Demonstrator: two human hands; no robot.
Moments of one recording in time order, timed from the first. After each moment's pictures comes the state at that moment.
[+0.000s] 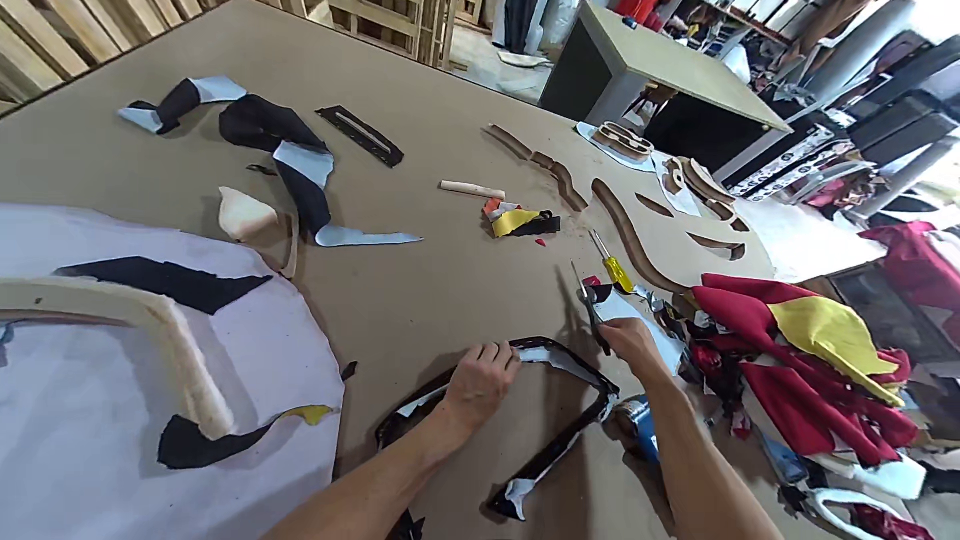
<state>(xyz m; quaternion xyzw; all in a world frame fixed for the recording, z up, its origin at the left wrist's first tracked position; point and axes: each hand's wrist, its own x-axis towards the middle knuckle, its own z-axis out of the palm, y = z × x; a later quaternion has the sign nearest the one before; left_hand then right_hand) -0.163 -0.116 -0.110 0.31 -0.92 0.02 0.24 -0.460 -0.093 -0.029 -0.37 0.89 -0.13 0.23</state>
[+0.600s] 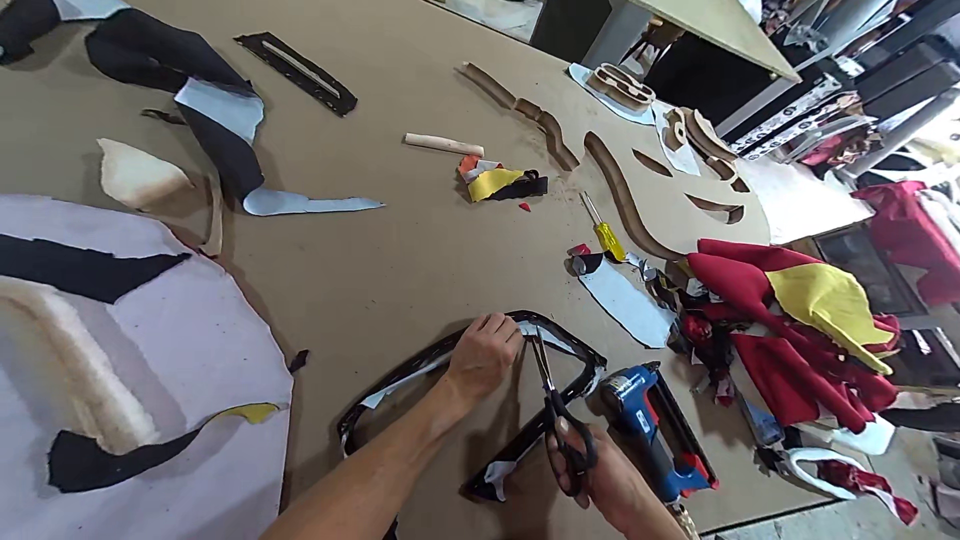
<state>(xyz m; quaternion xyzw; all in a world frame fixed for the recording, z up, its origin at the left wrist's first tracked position) -0.211 -0.119 -0.126 0.29 -0.90 -0.07 0.31 -0.353 0.055 -0.020 -0.10 0.67 -0.30 0.67</state>
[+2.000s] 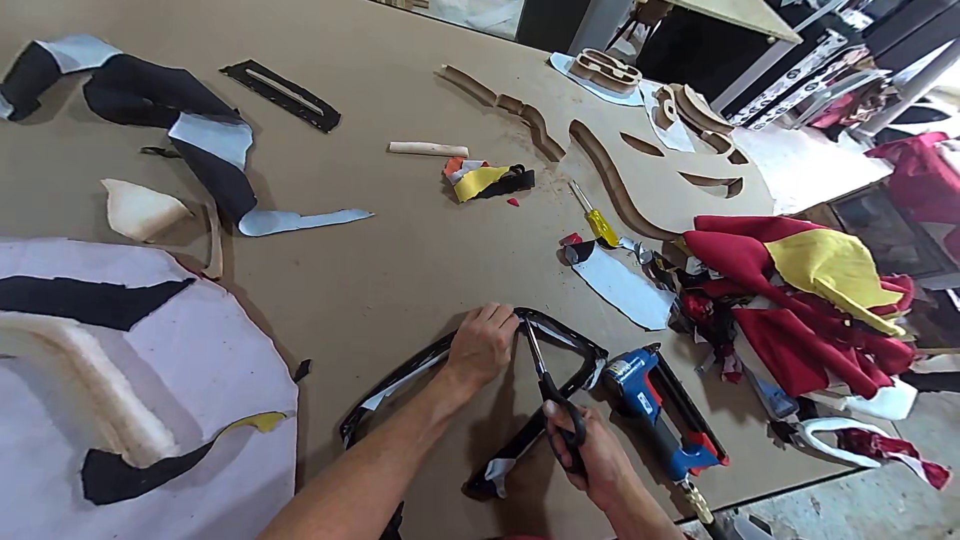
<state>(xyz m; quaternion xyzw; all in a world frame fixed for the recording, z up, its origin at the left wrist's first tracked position) -0.217 -0.129 -0.127 0.29 -0.91 -0.12 0.28 -0.332 0.048 -0.020 -0.06 0.69 -0.39 0.61</state>
